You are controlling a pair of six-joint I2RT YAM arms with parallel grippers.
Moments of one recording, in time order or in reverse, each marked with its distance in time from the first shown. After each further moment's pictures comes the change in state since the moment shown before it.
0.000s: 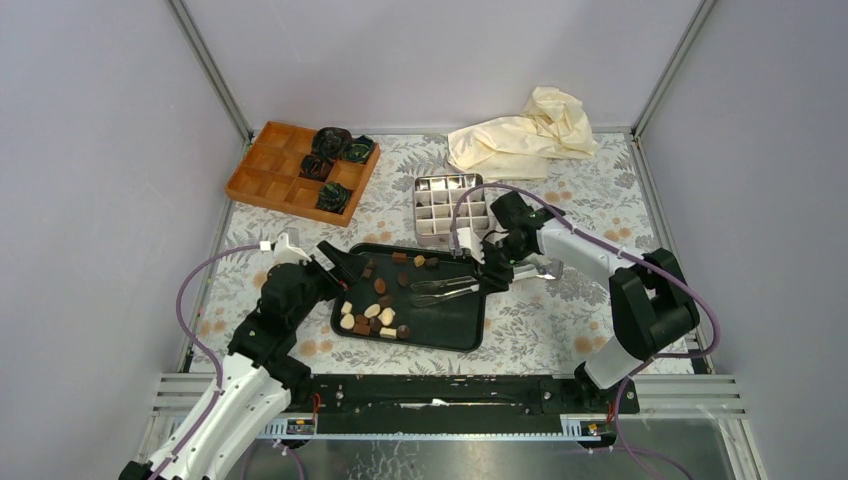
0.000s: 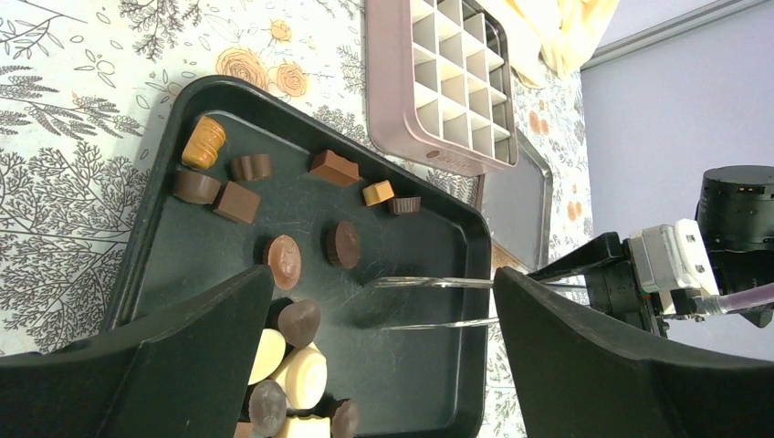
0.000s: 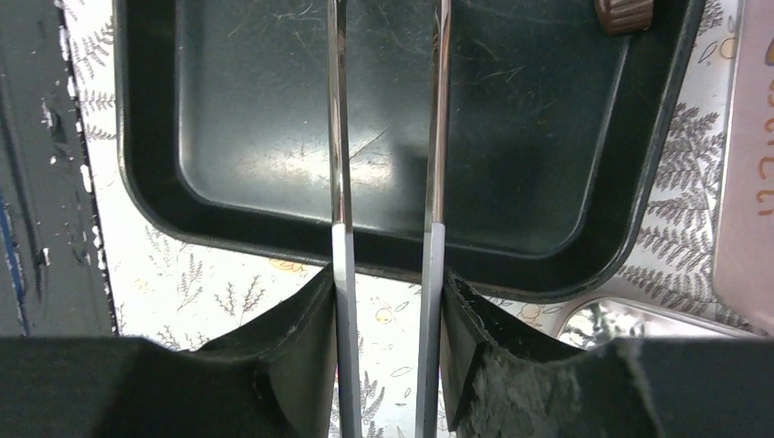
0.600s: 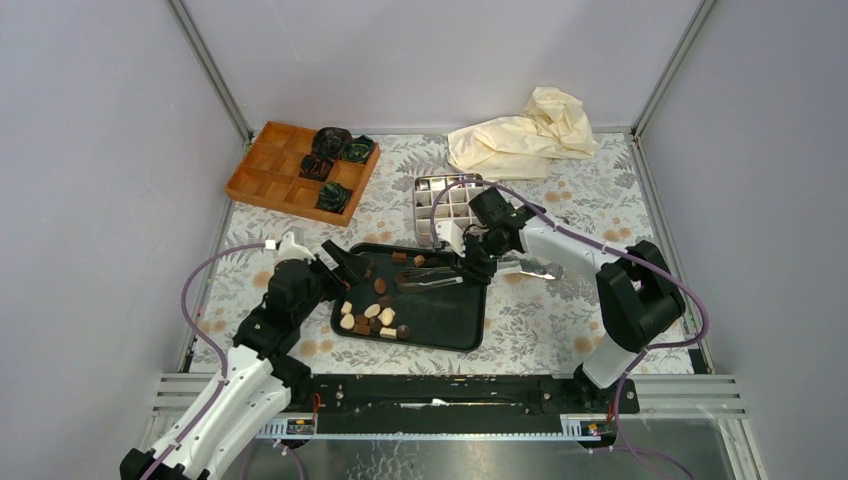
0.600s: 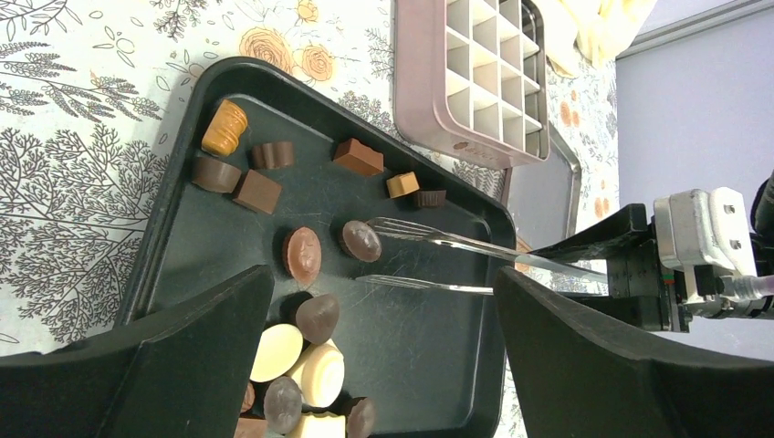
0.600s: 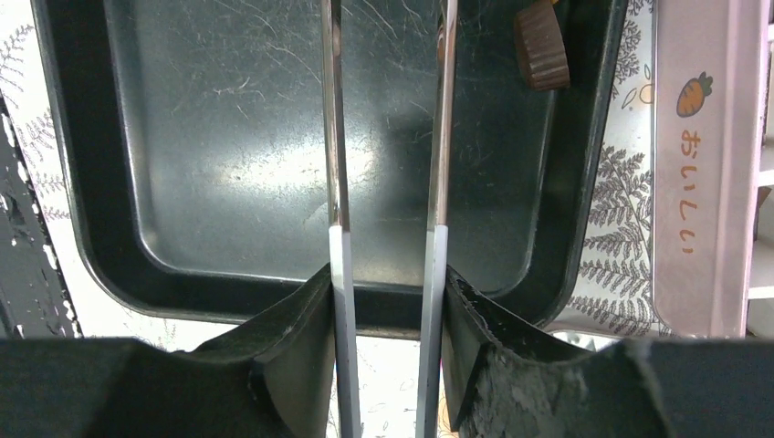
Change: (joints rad) left arm 0.000 0.061 -0.005 0.004 -0.011 -0.003; right arm 0.101 0.077 0.090 0.099 0.135 0.182
